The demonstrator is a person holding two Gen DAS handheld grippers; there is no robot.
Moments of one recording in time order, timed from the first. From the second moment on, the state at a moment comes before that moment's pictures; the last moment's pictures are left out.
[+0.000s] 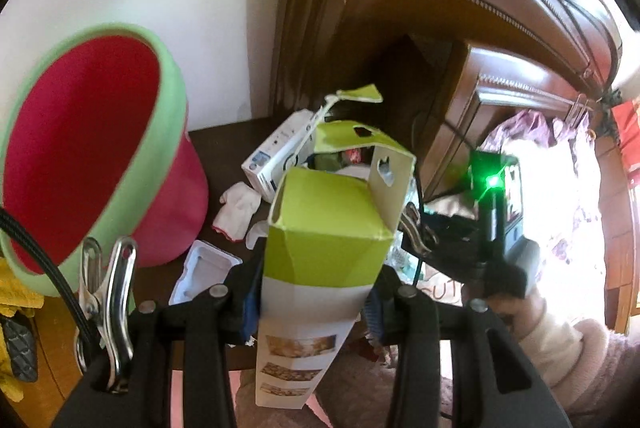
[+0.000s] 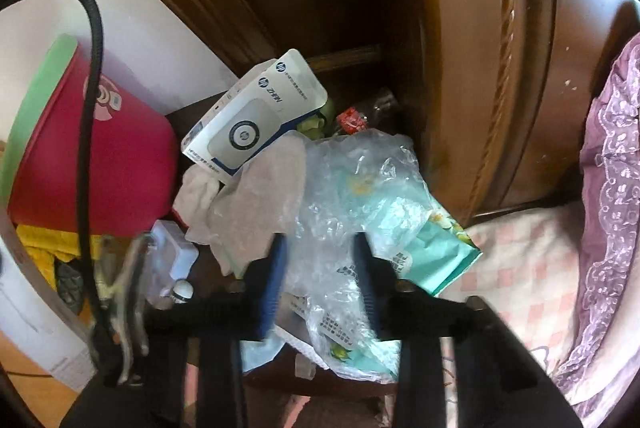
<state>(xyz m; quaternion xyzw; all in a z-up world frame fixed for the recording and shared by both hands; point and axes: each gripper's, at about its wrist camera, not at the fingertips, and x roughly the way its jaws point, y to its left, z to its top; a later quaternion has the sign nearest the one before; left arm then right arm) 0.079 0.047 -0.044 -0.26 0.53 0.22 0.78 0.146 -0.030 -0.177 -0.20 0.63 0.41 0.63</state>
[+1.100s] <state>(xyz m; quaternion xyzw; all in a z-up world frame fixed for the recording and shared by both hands) 0.020 0.081 0.058 -0.26 0.42 0.27 0.83 0.123 -0.024 -0.096 -0.17 0.57 0.46 0.66</state>
